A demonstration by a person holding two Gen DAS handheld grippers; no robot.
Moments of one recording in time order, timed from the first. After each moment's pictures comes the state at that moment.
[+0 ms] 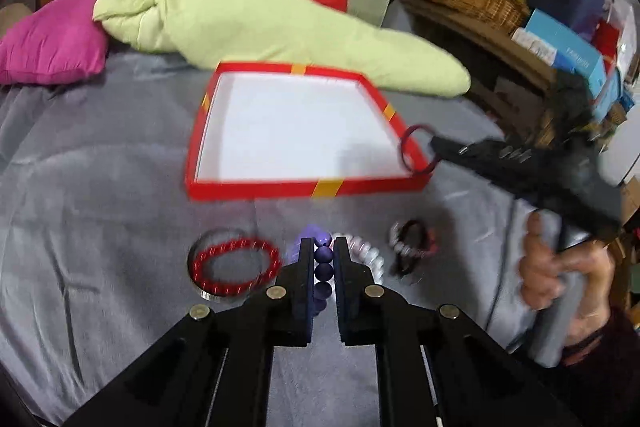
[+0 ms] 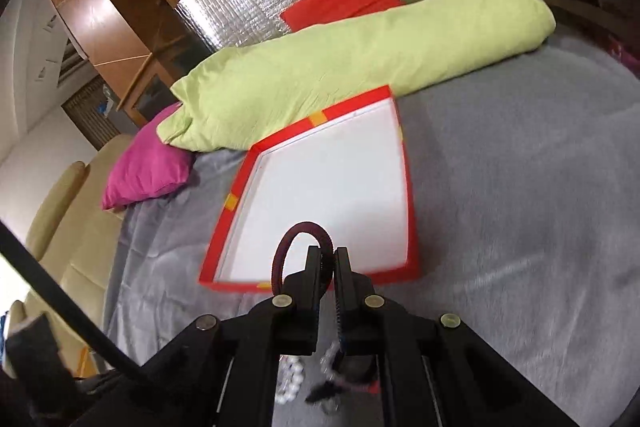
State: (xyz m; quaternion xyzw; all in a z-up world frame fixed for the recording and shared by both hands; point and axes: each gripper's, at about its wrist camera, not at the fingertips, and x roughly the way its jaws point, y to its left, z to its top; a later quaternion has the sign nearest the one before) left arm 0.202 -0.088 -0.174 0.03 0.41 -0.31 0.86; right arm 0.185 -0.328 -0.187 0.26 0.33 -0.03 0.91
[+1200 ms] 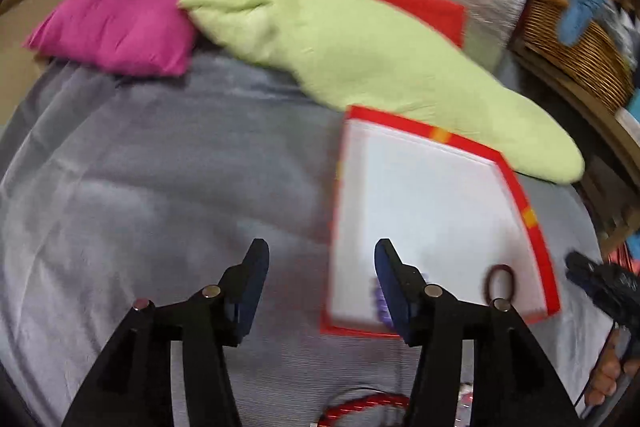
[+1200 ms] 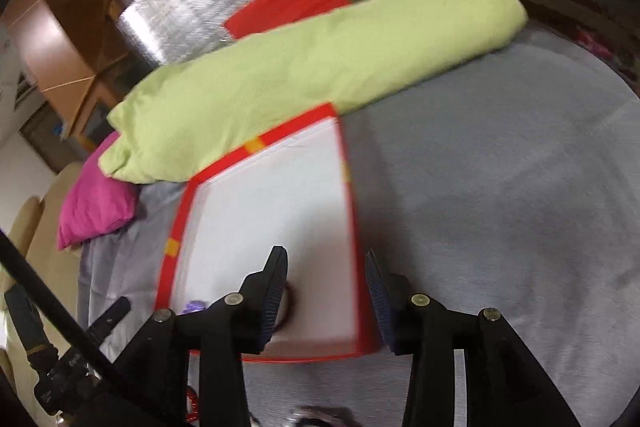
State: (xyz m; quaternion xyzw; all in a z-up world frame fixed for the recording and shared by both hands) left arm 0.348 -0.054 -0.199 -0.04 0.41 -0.15 0.90; right arm 0.228 -0.370 -0.199 0.29 0.36 -0.12 0.88
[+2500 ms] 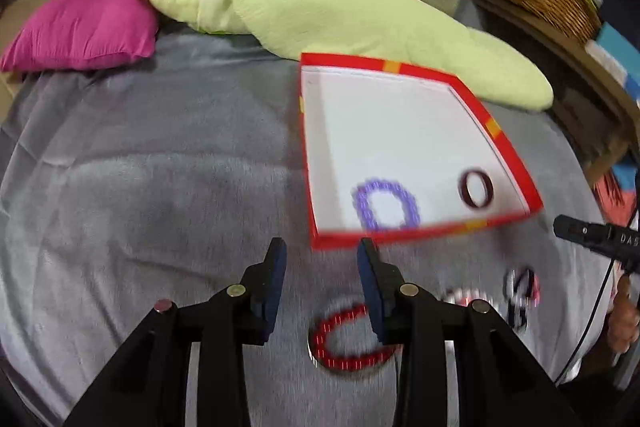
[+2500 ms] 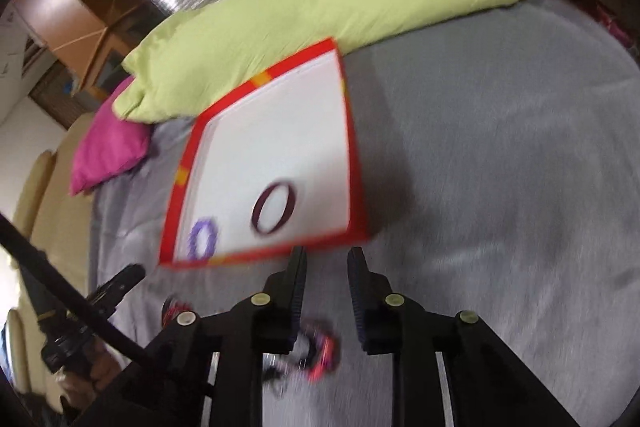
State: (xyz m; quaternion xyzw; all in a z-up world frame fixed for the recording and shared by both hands) left arm 0.286 -0.057 -0.201 0.05 0.44 -0.22 0.87; right arm 0.186 -0.366 -0.205 0.28 0.44 -0.04 0.85
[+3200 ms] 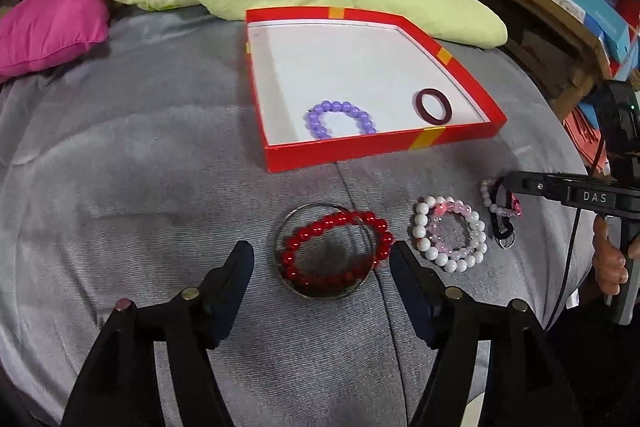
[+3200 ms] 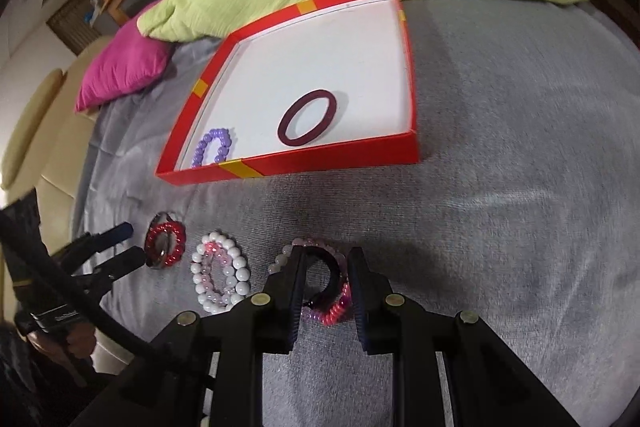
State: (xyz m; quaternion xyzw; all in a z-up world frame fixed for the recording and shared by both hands) left arm 0.257 -0.056 -0.221 0.09 0.47 -0.30 0.82; right arm 0.190 -0.316 -0.233 0.19 0.50 0.01 0.85
